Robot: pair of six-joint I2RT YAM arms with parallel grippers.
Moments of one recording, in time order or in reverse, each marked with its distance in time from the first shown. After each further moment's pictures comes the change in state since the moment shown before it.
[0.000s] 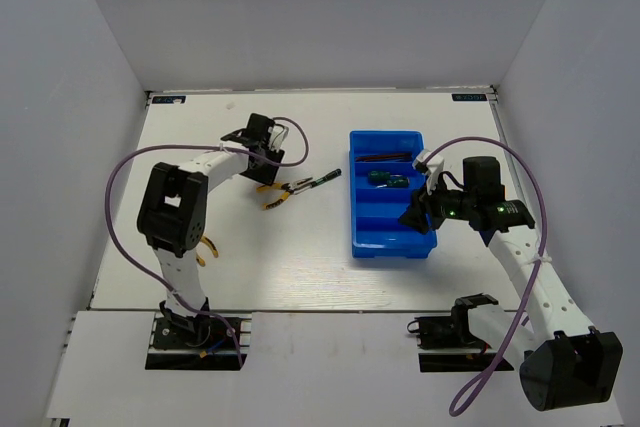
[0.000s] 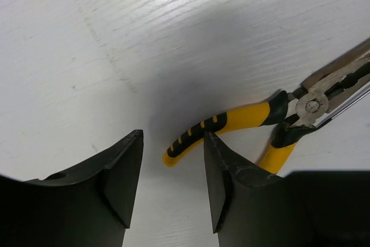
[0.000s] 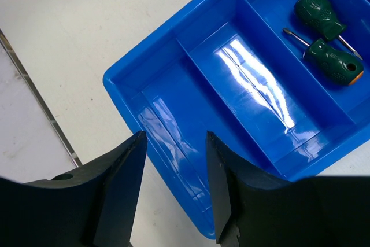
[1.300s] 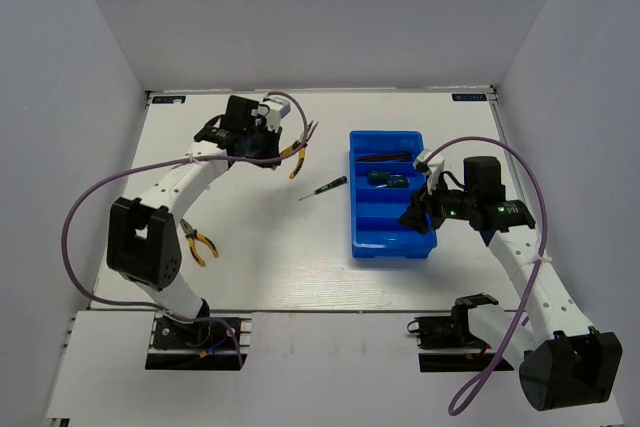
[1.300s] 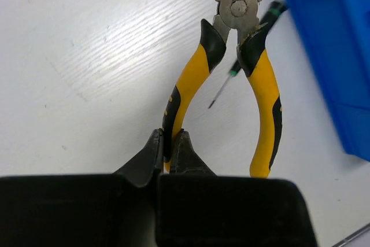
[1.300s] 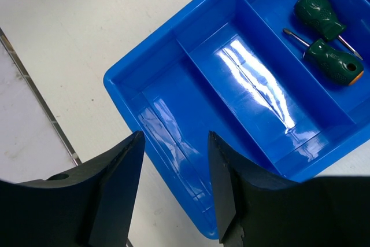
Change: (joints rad) left arm 0.009 -0.246 0.019 -0.054 0.330 -0.019; right arm -0.006 0.000 0.000 0.000 -0.008 0.000
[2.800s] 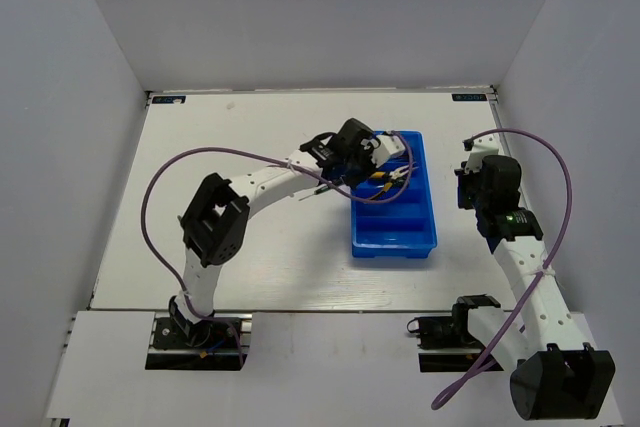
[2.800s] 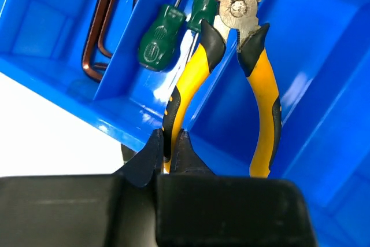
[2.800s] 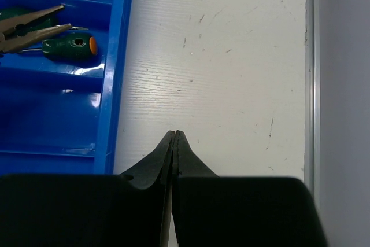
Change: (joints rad) left arm -0.484 0.363 0.341 0.105 -0.115 0.234; right arm -0.105 -0.068 -0.050 0.210 0.794 0.232
